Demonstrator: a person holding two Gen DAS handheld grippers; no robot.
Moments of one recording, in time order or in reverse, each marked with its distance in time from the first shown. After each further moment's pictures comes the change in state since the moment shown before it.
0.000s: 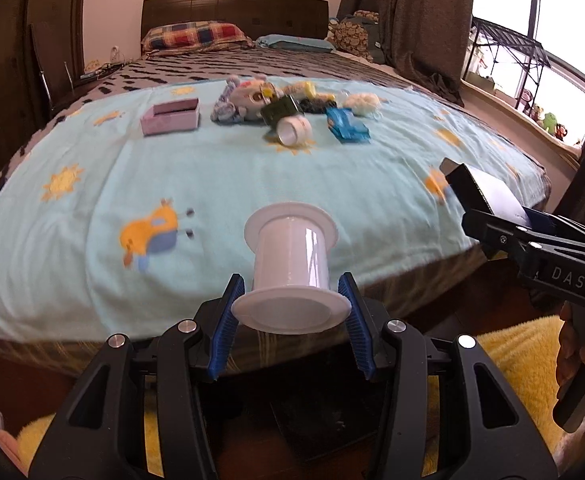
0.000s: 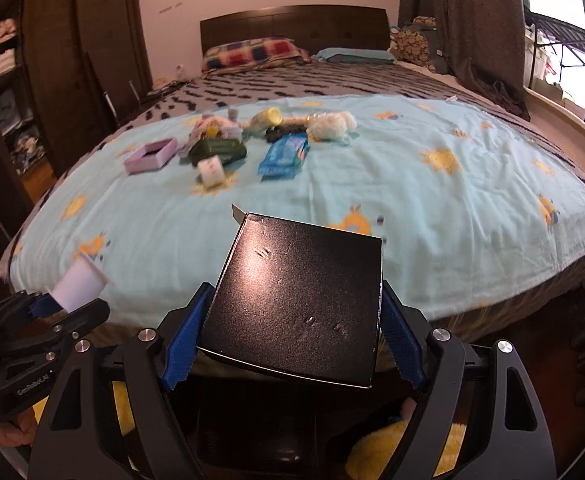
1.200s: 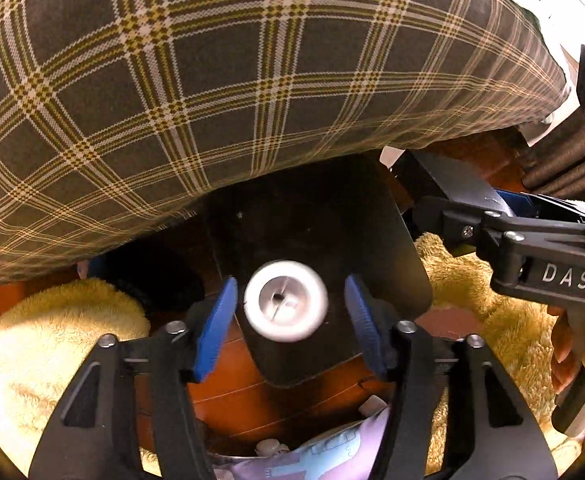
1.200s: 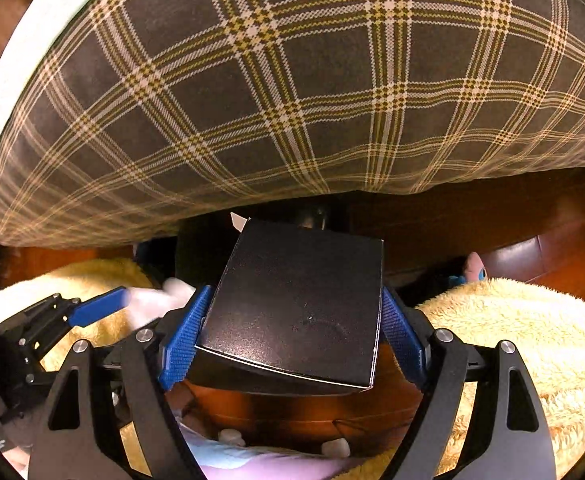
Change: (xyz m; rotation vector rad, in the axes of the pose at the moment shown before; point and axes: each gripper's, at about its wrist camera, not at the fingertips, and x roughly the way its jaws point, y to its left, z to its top) left arm 0.135 -0.017 -0.129 0.009 0.464 -0.076; right arm 0.140 -0.010 -0.136 0.142 0.464 0.074
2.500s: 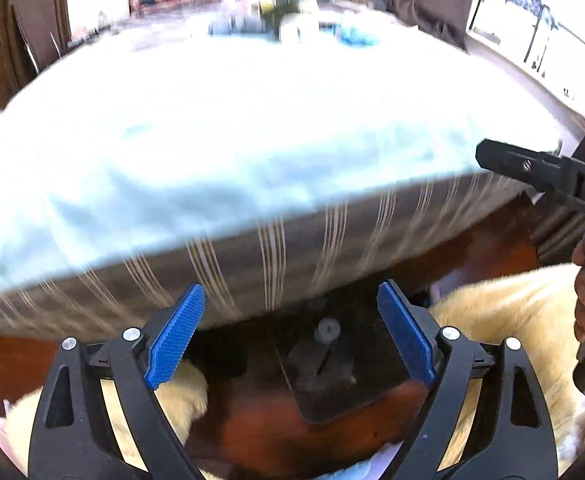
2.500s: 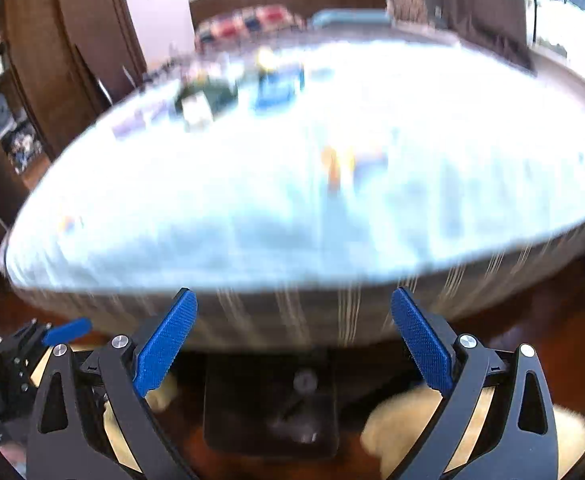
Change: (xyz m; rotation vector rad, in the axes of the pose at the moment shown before) left arm -0.140 0.019 0.046 0.010 -0.318 0.091; right arm -0.163 0.028 0.072 -0.086 -0.458 -0.032
